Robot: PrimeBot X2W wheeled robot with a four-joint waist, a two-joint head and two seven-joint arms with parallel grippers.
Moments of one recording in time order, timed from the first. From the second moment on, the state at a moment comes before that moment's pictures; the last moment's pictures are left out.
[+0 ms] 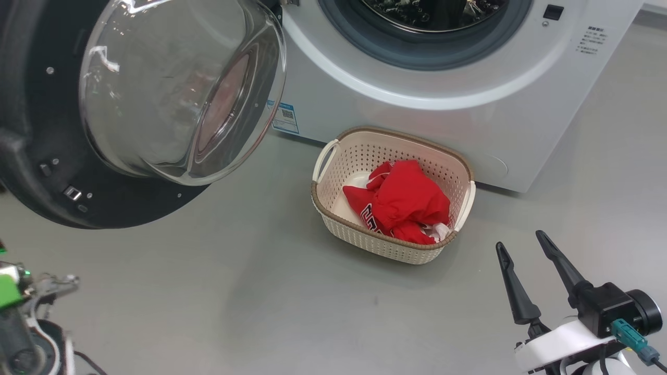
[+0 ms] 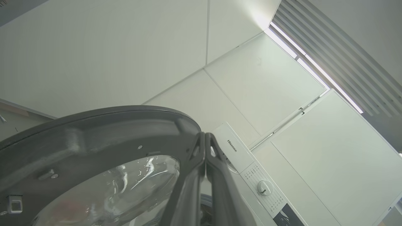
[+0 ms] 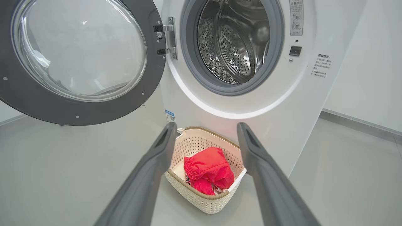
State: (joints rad) left arm -0.09 0.04 0.12 -0.35 -1.32 -0.03 -0.25; right arm 0.09 -0.18 0.18 0.03 0.22 0.07 -0.23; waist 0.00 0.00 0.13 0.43
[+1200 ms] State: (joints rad) left arm -0.41 0.33 0.36 0.28 -1.58 0.13 -0.02; right arm 0.07 -0.29 0.13 -0.06 0.23 0.09 -0.20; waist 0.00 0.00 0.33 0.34
